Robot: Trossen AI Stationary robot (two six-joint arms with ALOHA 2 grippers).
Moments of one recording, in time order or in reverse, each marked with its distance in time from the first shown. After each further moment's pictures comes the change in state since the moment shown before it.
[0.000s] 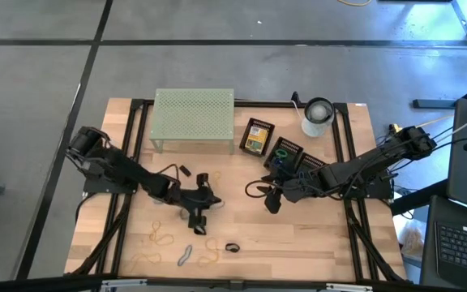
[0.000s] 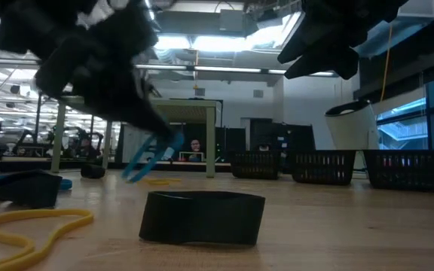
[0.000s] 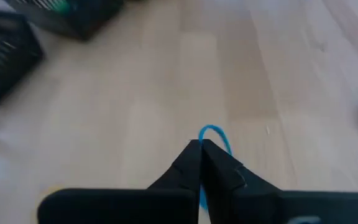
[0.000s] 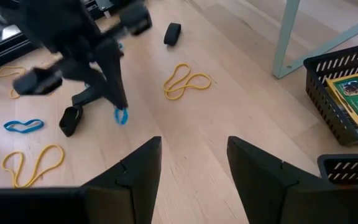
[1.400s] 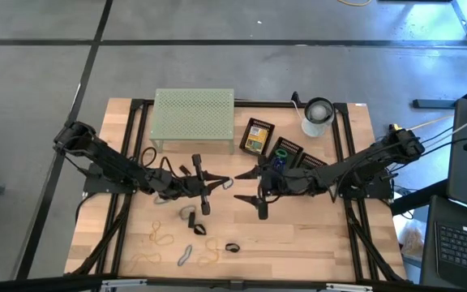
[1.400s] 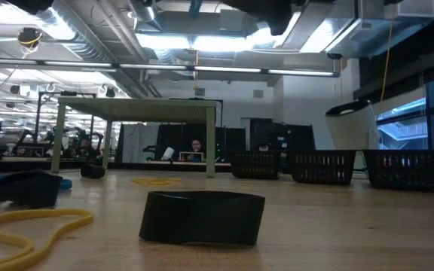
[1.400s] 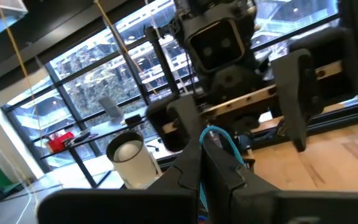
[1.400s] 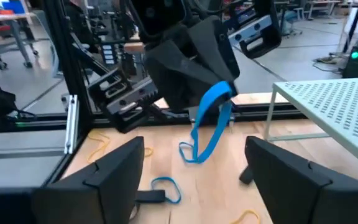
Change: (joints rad) left arm 0.002 -0.175 0.003 0.621 -0.200 0.630; right arm -0.060 0.137 -0.001 0.754 -0.204 -0.617
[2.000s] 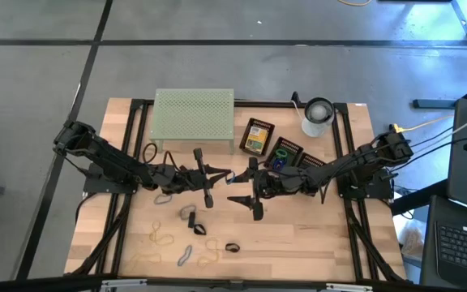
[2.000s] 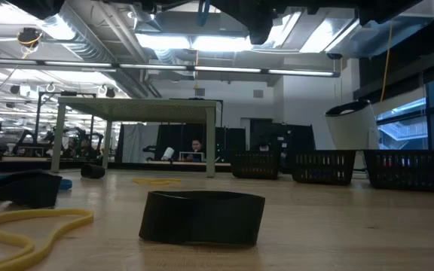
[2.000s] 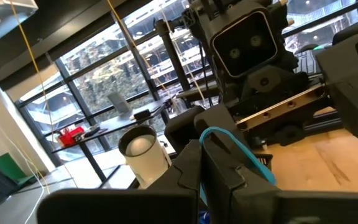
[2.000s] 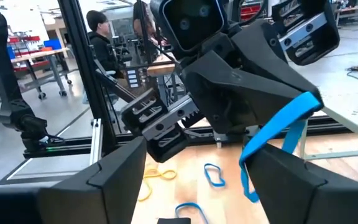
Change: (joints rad) left arm 0.064 0.000 0.000 -0.010 0.021 0.000; right arm -0.041 0.119 0.000 0.225 -0.118 0.062
